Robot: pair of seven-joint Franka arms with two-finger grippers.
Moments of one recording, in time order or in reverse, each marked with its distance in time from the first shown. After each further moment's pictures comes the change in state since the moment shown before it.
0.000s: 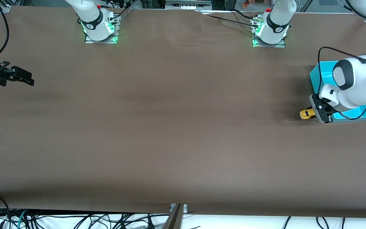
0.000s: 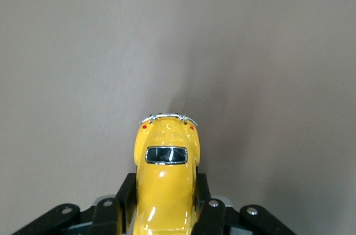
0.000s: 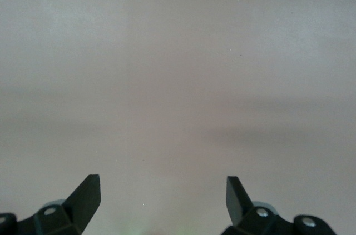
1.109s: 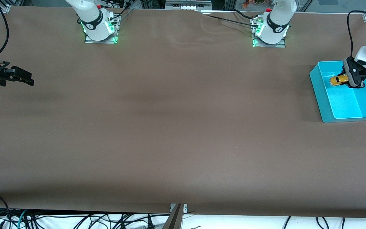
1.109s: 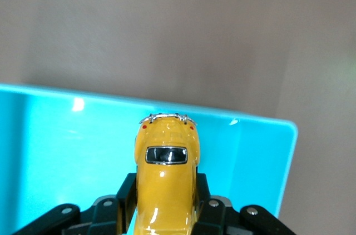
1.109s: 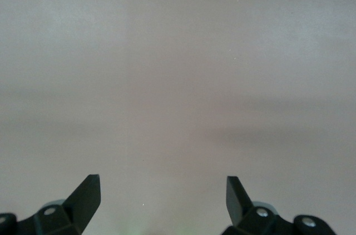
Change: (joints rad) left arm 0.255 -0.182 0.136 -0.221 0.188 -0.046 0.333; right arm -0.001 0.000 0.000 0.000 0.000 0.001 0.000
